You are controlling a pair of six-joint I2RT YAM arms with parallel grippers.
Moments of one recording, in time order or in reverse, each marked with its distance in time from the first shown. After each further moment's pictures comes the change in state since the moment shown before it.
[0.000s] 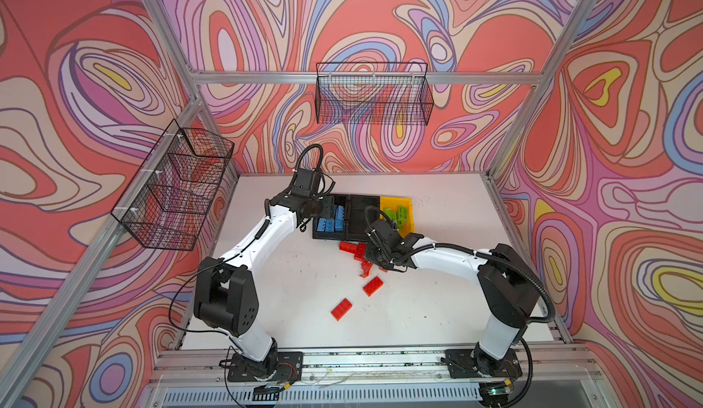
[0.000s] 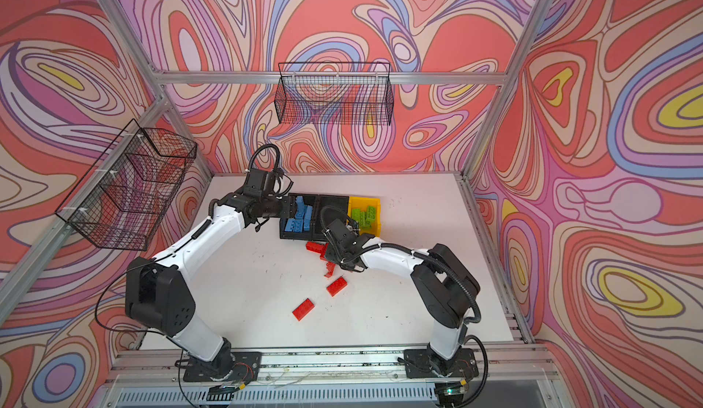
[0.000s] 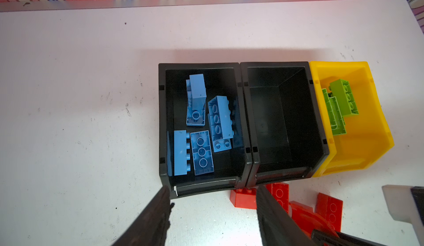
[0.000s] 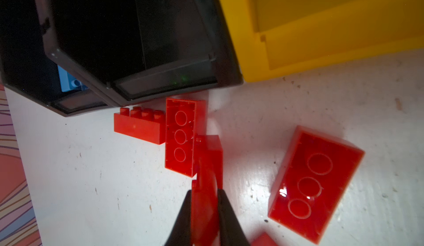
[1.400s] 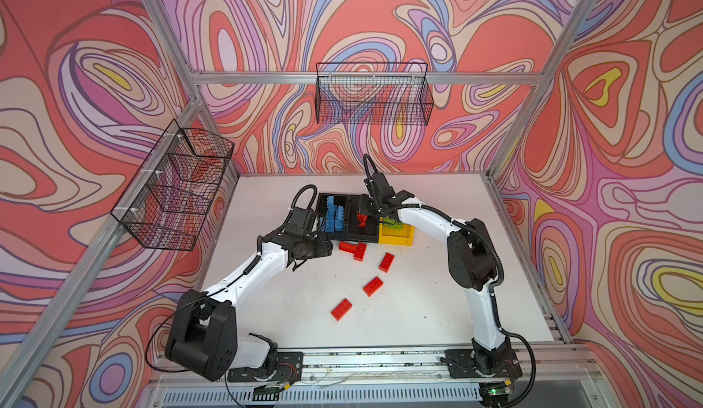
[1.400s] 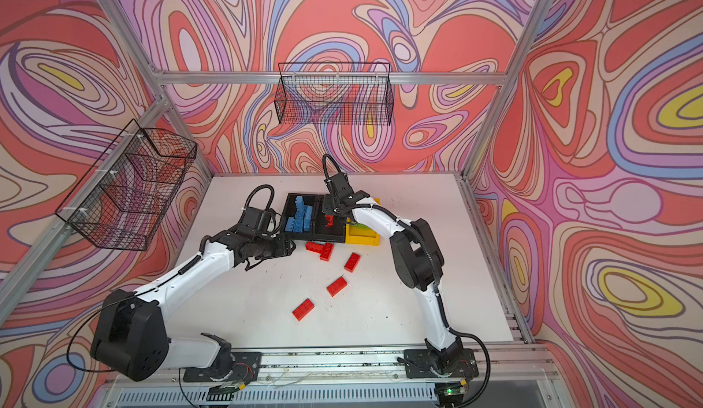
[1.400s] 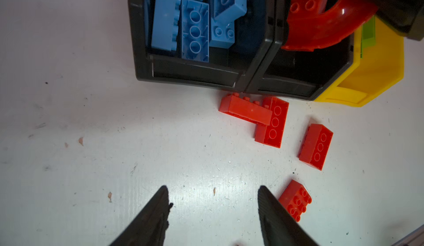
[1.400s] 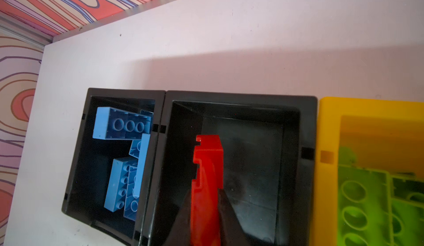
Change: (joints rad) left arm -0.044 -0.264 -0.471 0.052 0.124 -0.267; right arm -0.208 0.401 0.641 -0.060 -0.038 -0.449
